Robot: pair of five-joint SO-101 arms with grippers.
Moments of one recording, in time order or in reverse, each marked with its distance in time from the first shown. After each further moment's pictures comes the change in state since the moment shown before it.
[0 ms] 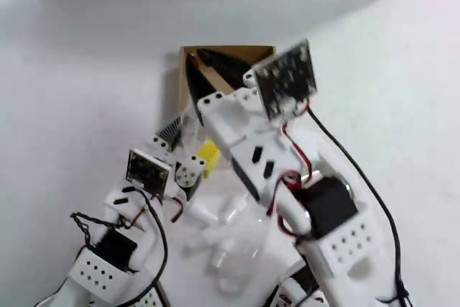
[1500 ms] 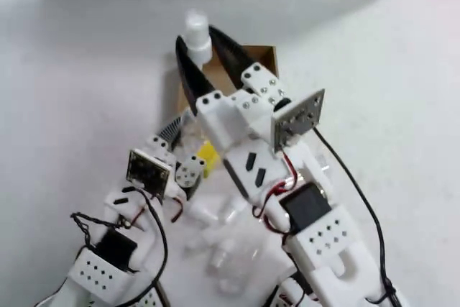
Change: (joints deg) left arm -0.1 0.0 0.0 0.0 -0.3; right arm -0.2 -4.3 22.4 -41.3 0.0
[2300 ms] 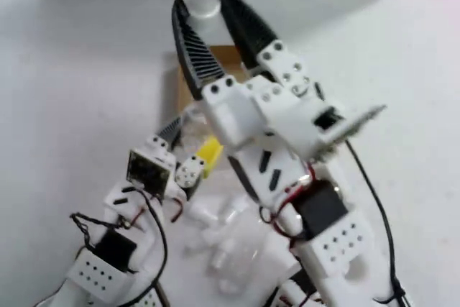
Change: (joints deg) left arm 0.0 0.0 0.0 0.0 -0.1; right arm -1.7 3.1 -16.6 -0.6 0.0
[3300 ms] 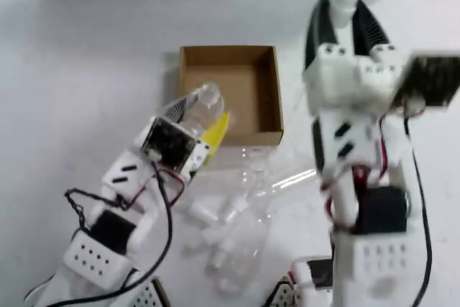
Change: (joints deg) left arm -0.6 14.1 -17.3 10.1 -8.9; right arm 29.1 -6.2 -5.3 31.0 -7.9
